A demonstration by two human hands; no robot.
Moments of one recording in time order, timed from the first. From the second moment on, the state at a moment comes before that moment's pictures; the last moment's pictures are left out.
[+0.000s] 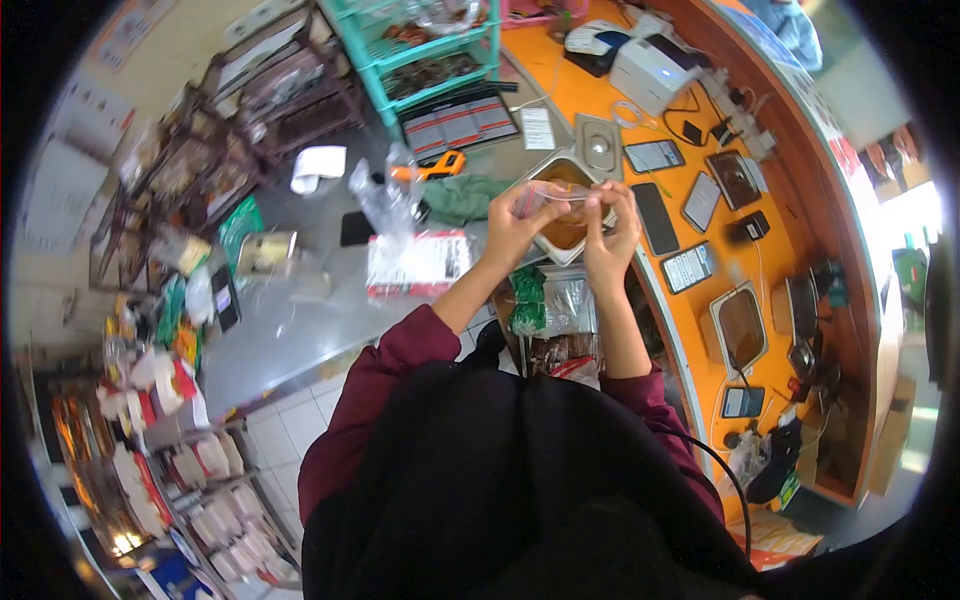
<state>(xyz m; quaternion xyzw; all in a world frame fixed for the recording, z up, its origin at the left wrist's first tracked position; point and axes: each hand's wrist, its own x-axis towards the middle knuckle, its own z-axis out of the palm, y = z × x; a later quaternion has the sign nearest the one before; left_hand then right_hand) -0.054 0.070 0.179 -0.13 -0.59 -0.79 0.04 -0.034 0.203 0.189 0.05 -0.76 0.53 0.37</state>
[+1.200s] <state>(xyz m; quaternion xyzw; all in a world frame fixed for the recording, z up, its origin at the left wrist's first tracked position) 0.465 -0.498 0.125 0.39 -0.40 -0.68 0.47 0.180 -0.538 0.190 0.57 -0.63 0.47 -0.25</state>
